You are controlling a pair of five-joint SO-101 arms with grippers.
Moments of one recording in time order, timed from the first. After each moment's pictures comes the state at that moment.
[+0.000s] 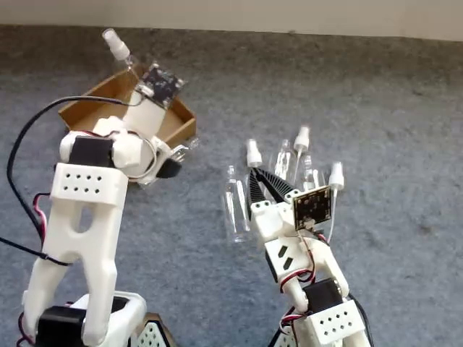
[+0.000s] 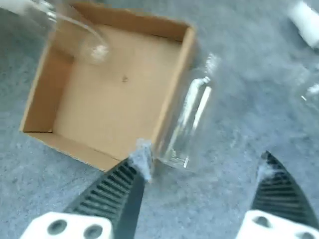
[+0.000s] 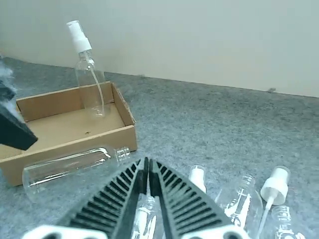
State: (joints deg) left arm -0.7 -25.4 20.4 71.6 -22.5; right arm -22.2 -92.5 96.0 12.9 -1.4
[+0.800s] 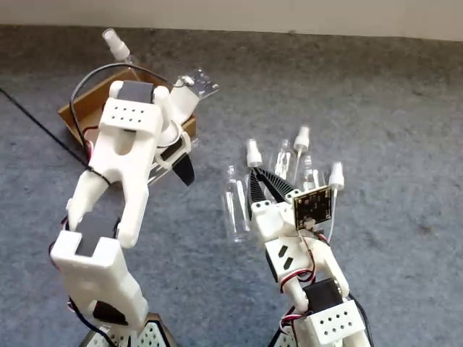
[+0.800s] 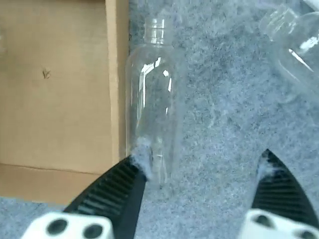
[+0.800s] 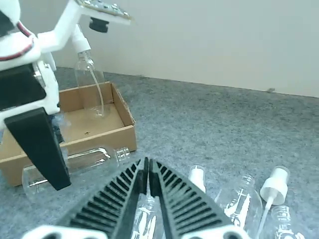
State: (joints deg) left arm 2.5 15.2 -11.5 88.6 -29.6; right arm -22.2 -92.5 96.0 12.9 -1.4
